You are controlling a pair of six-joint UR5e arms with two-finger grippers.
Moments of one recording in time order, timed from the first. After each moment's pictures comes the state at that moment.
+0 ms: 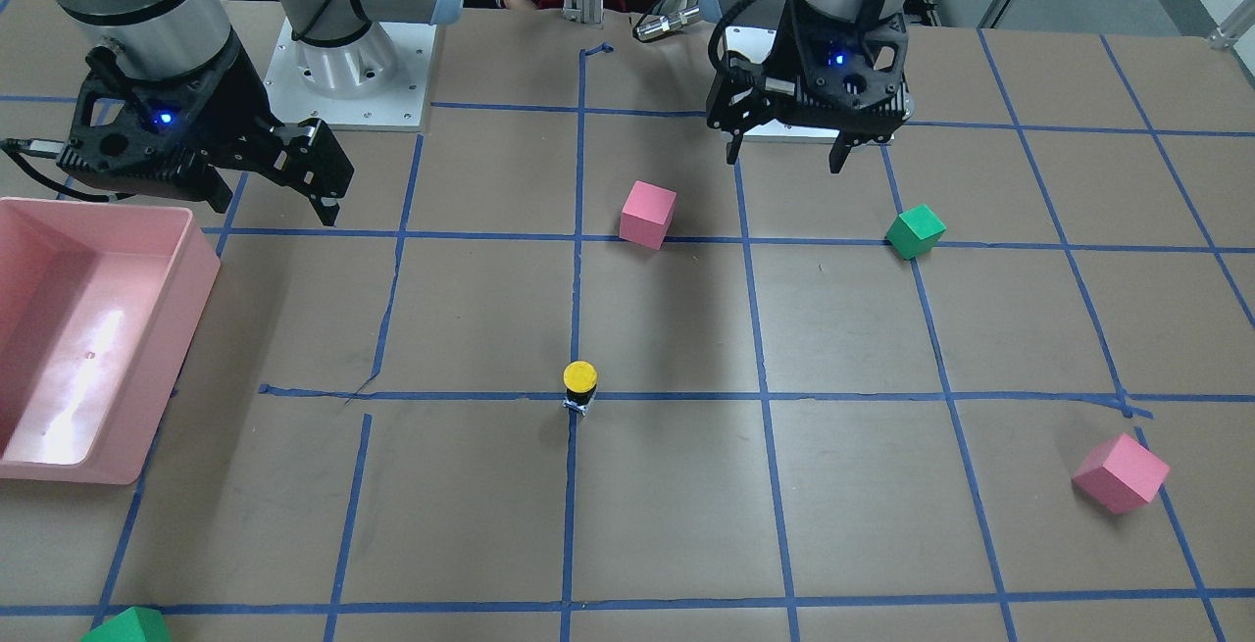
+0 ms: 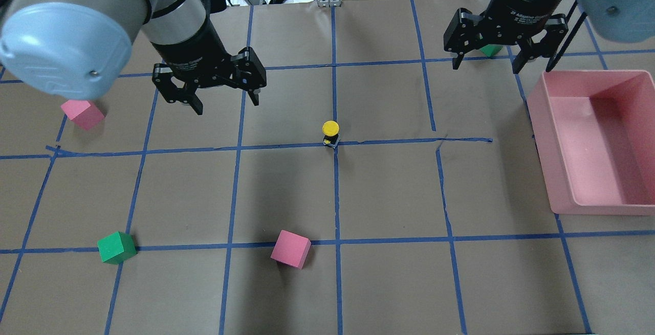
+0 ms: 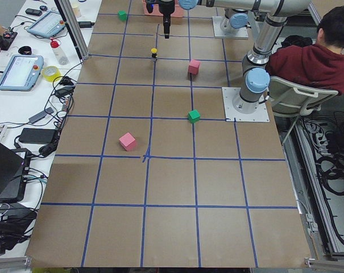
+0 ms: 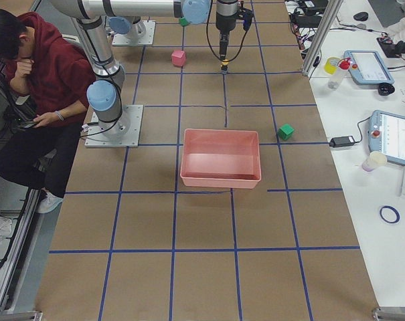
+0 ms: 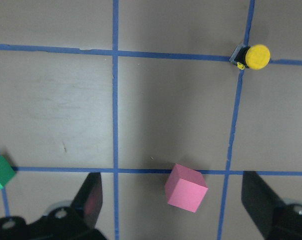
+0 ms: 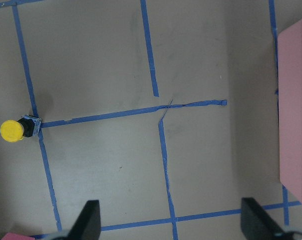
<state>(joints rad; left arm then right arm) -1.69 -1.53 -1.57 -1.58 1.57 -0.01 1.55 -1.53 1.54 -1.59 -1.56 0.12</state>
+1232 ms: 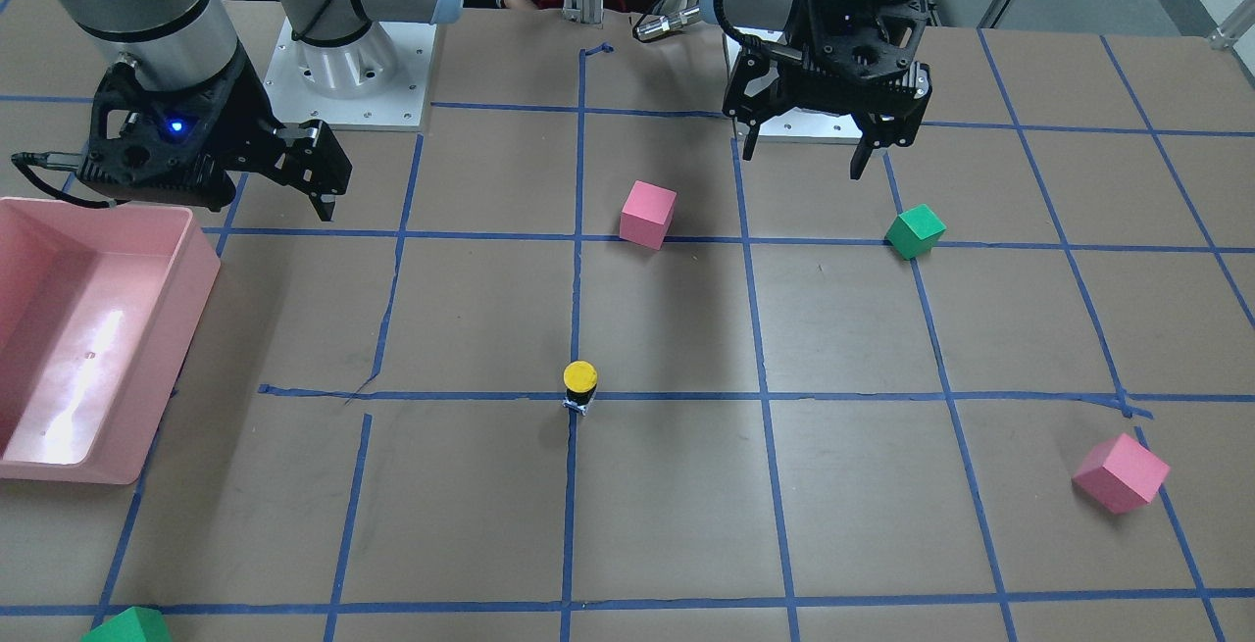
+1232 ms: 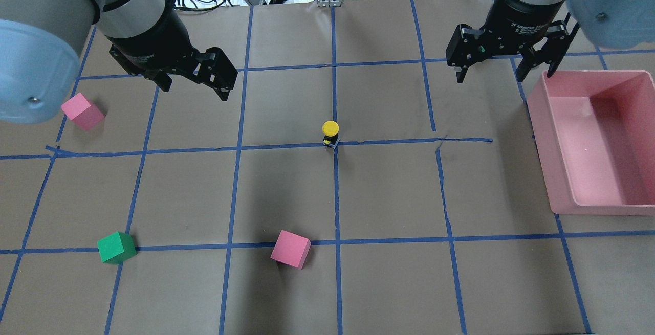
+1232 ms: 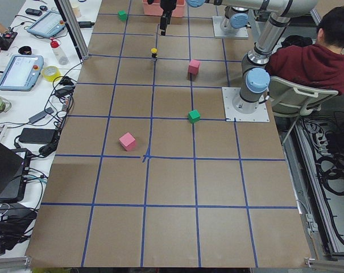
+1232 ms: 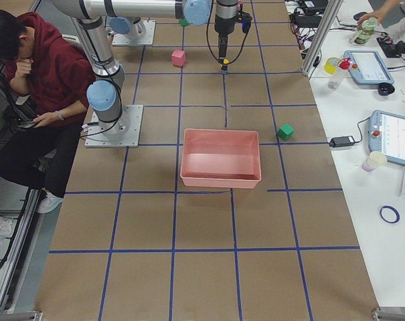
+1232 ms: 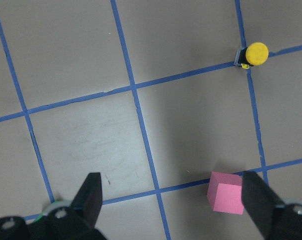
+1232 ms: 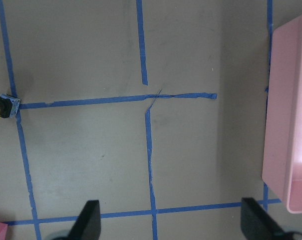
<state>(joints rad) -1.67 -1.51 -1.59 -1.51 1.58 0.11 1.56 -1.53 1.55 -1.57 -1.60 0.05</state>
